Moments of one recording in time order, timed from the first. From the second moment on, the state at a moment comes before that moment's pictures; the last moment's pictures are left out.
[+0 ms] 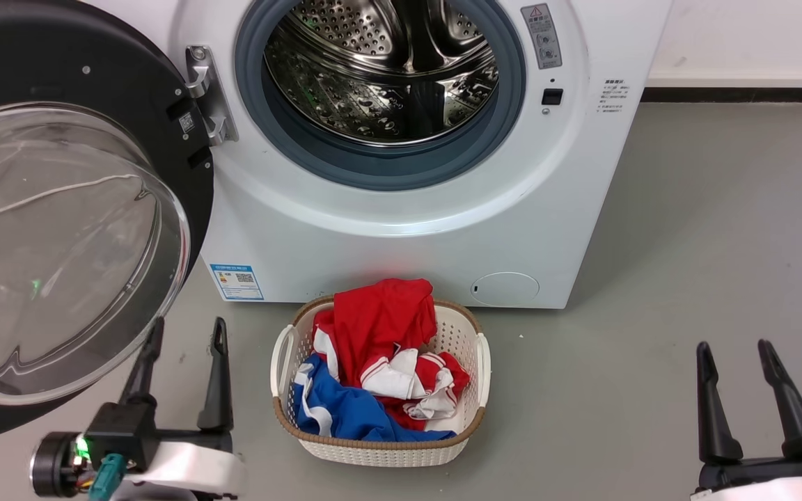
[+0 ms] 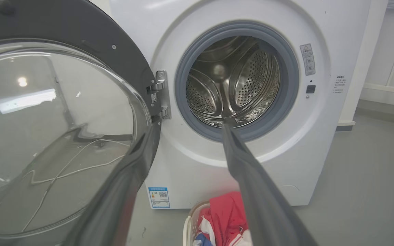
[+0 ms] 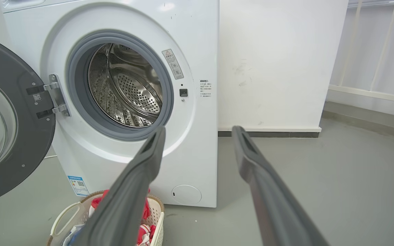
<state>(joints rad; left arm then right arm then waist) 0.00 0.08 0.06 0.02 -0.05 -0.08 -0.26 0.14 -0.05 -0.10 -0.07 0.08 0.13 -0.26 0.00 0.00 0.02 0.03</state>
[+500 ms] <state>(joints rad) 0.06 0.06 0.03 0.09 -0.08 -0.03 -0.26 0.17 -0.05 -0.08 -0.06 0.11 0.13 -0.26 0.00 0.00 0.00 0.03</state>
